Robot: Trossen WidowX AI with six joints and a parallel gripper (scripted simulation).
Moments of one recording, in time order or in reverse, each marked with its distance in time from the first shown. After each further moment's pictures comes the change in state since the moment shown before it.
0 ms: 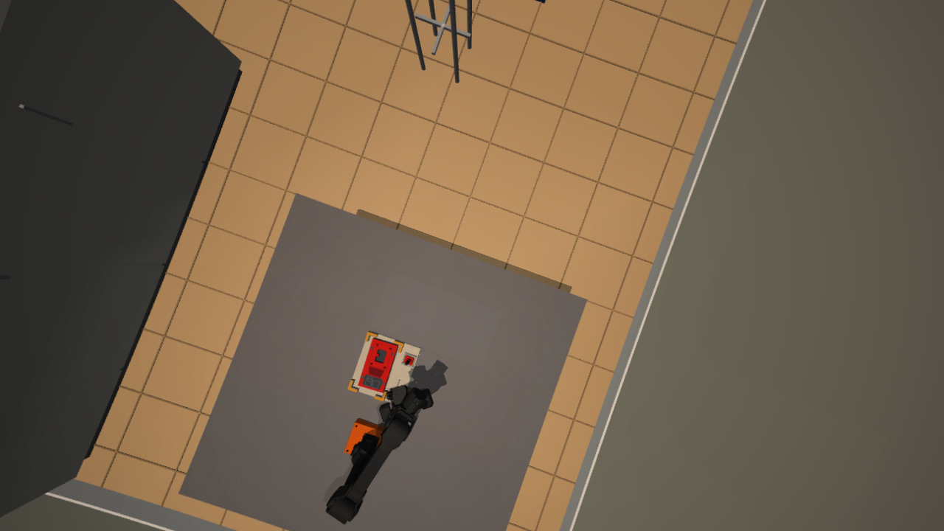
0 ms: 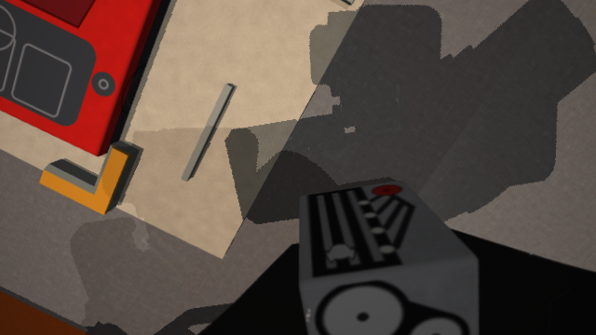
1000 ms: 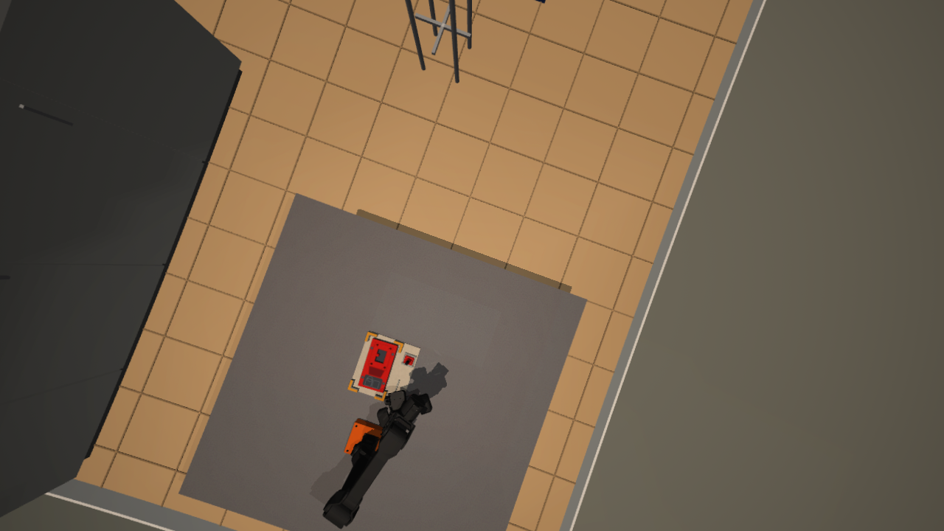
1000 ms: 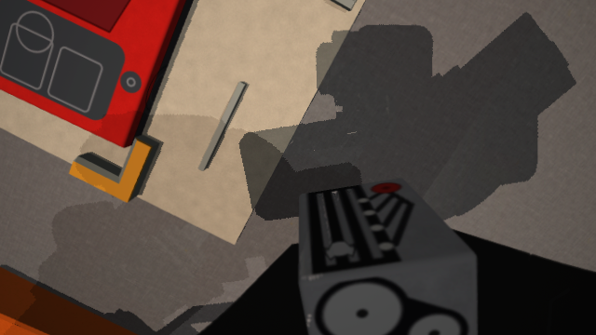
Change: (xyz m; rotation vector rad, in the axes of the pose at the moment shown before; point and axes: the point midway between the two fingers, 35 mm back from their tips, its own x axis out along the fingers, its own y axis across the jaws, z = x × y) arm -0.020 0.005 -0.006 0.011 -0.034 -0.005
